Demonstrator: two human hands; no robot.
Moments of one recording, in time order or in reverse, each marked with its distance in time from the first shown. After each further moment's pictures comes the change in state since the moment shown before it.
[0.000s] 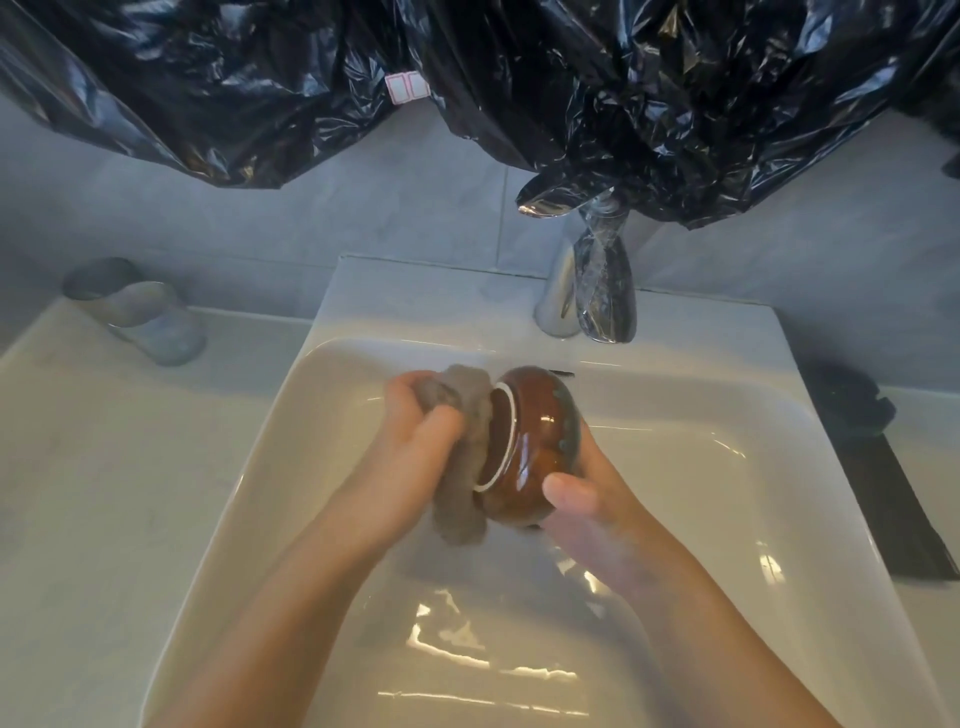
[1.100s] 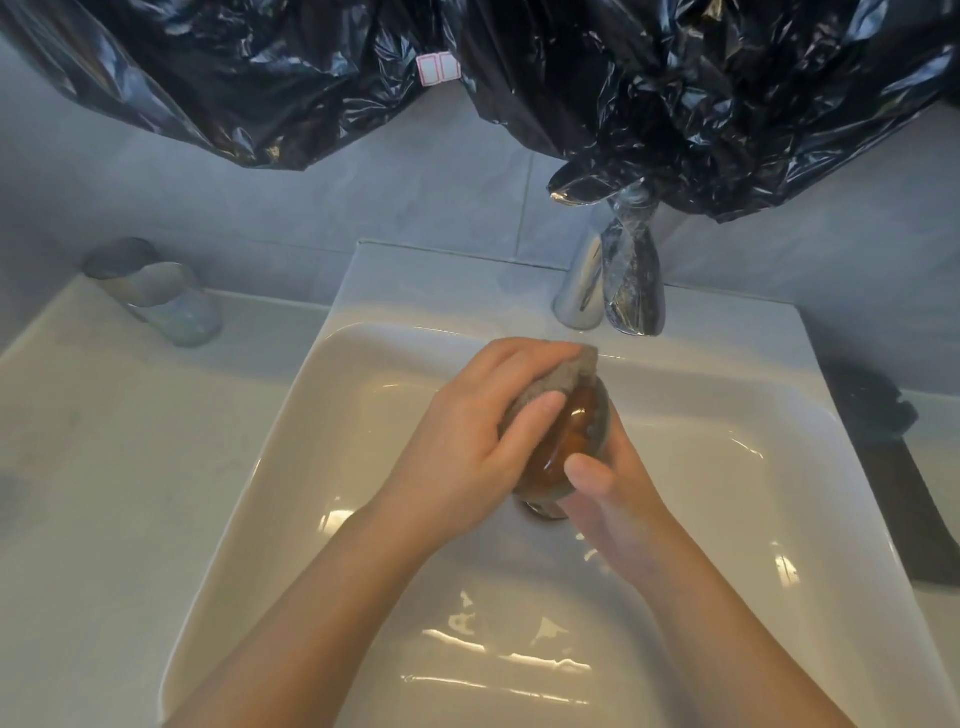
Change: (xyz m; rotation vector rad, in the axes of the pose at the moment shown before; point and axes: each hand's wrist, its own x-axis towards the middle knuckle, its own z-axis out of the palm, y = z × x) left_hand -0.003 0.006 0.011 0.353 -0.128 0.724; right_hand 0.011 0.006 -0.002 0.059 0.076 -0.117
